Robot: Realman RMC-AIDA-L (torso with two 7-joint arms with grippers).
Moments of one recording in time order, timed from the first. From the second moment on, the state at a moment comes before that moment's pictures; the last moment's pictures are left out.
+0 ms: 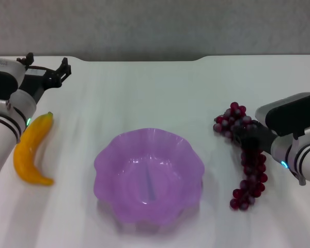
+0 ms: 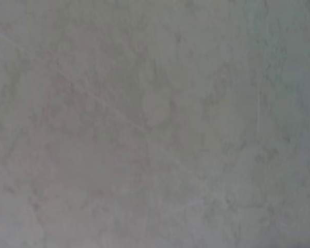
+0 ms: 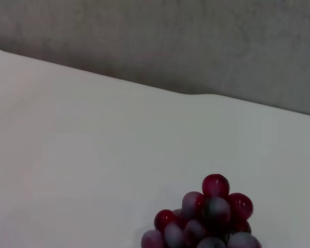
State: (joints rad) left arm -0.75 -2.04 -1.28 -0.18 2.49 0.65 0.00; right arm 0.62 2.02 -2.08 -0.50 1.14 -0.09 -0.51
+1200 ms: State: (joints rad) left arm -0.75 -2.04 -1.28 -0.18 2.49 0.65 -0.01; right arm 0.56 2.02 -2.29 -0.48 1.14 -0.45 -0.36
